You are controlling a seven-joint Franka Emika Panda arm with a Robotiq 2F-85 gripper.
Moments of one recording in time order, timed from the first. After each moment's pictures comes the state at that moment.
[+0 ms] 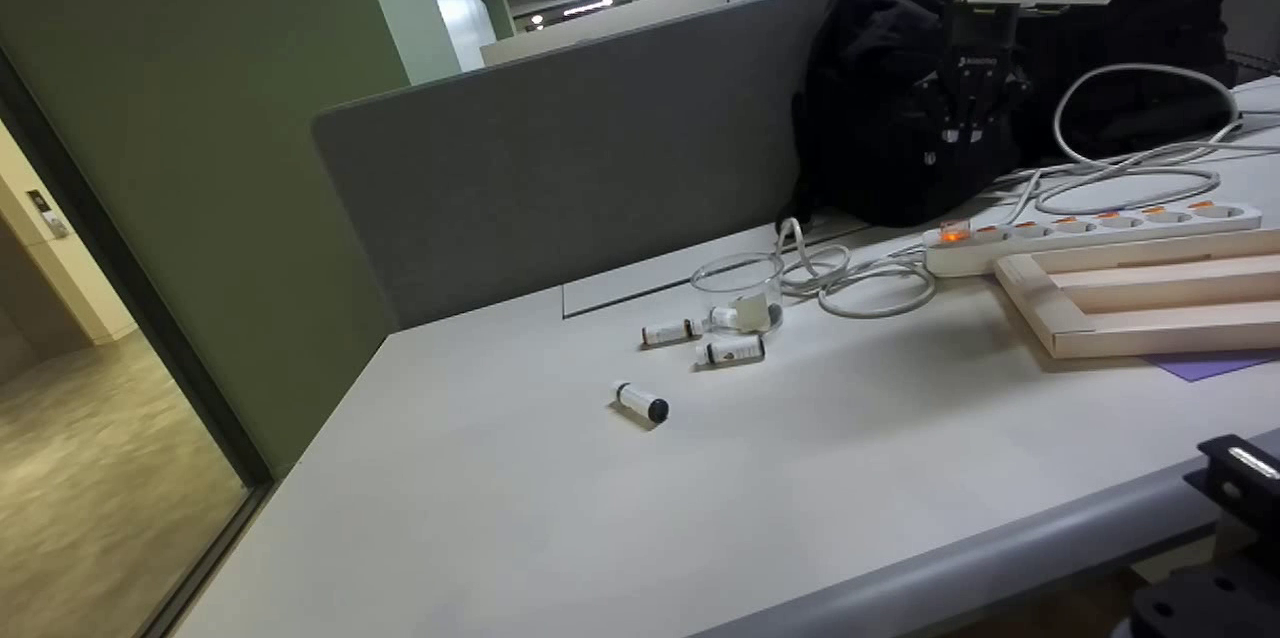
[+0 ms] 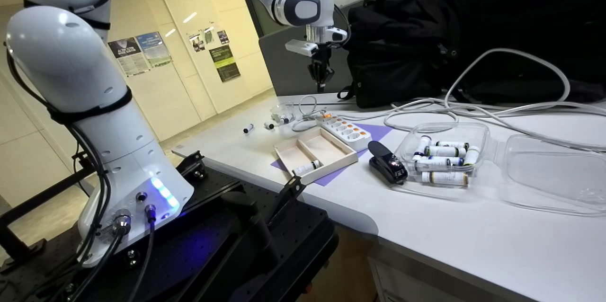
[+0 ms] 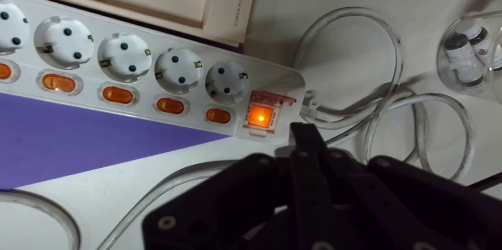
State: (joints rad) arm -0.07 0.56 0.02 -1.89 0.39 2.34 -0.11
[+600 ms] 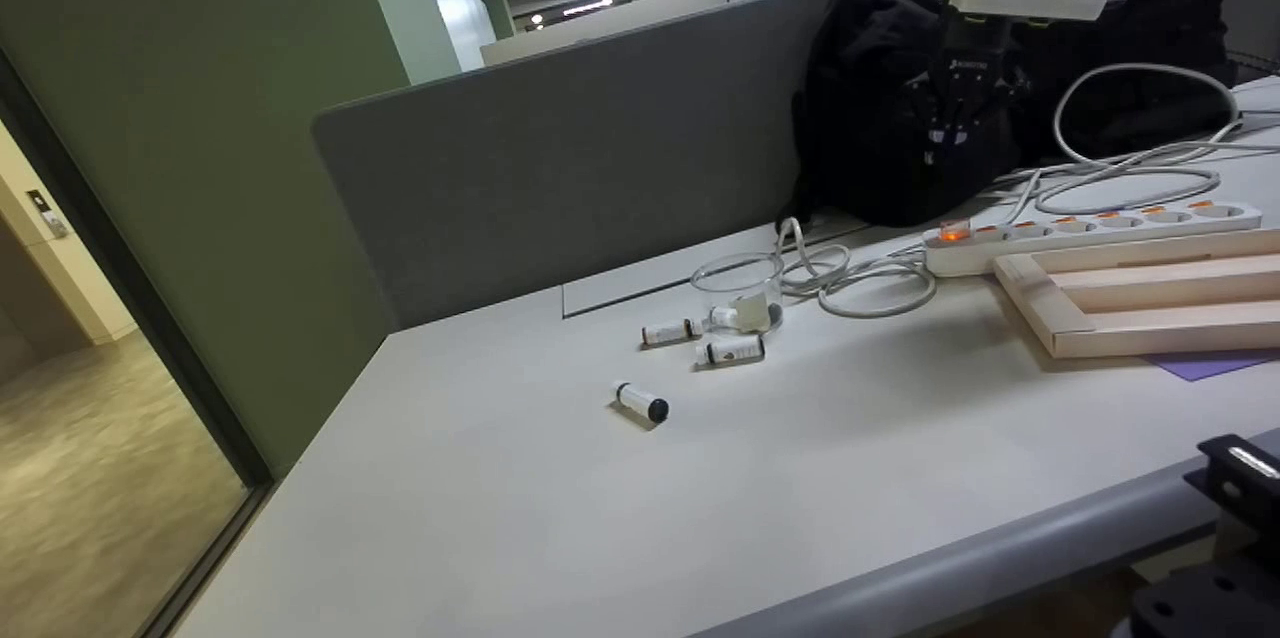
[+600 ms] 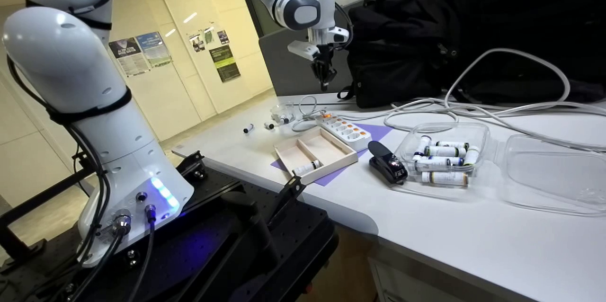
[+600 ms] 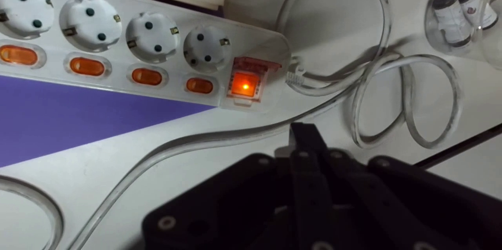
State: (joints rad) arm -0.11 0.57 0.07 -1.90 0.46 2.45 -0.14
